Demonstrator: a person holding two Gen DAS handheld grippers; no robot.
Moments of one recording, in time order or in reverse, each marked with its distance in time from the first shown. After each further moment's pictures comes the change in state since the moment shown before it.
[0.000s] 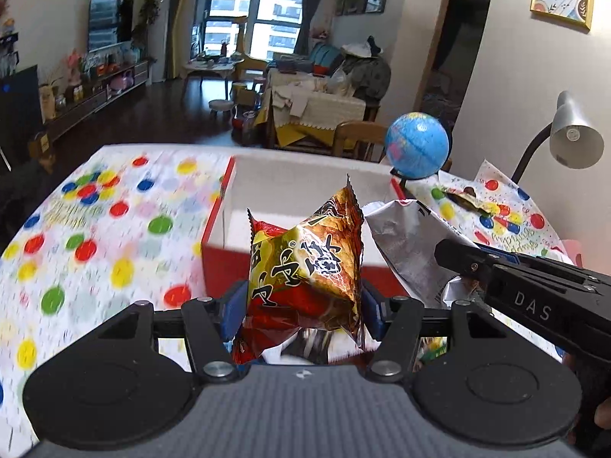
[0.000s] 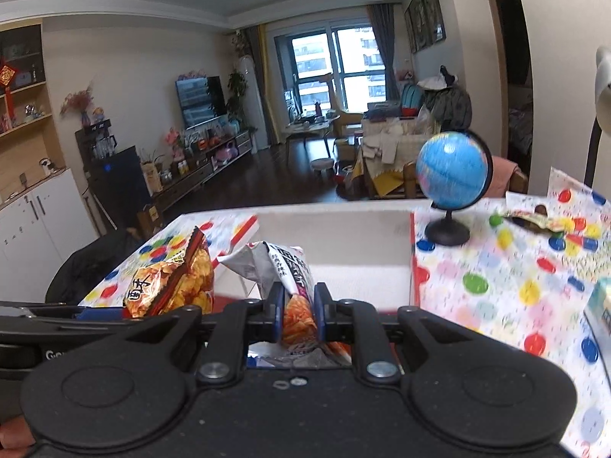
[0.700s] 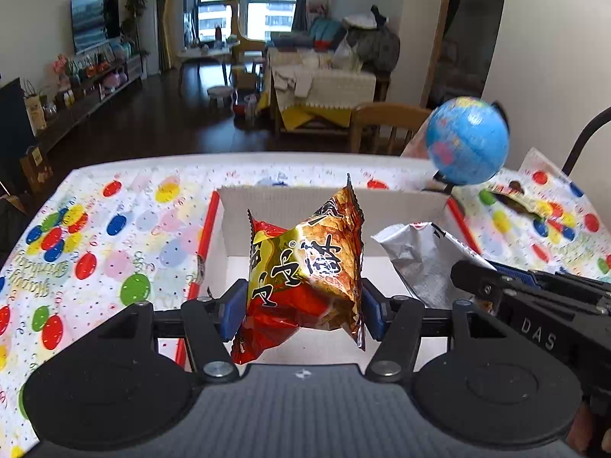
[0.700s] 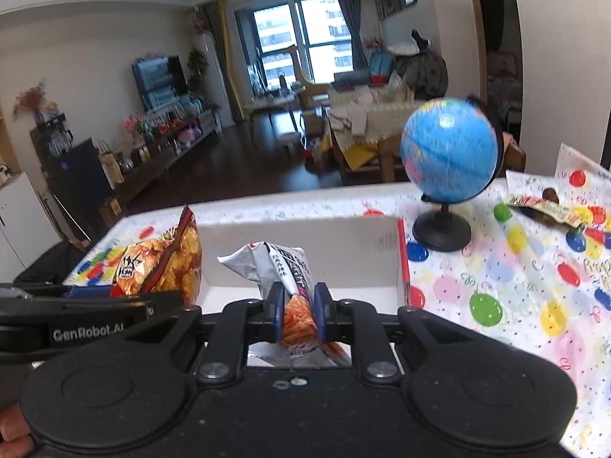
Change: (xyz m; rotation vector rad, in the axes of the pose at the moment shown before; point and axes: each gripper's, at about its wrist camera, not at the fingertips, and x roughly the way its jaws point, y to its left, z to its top) left arm 0.154 0.009 0.077 0.073 0.096 0.051; right arm 0.134 -0.041 0.029 0.071 0.104 -0.091
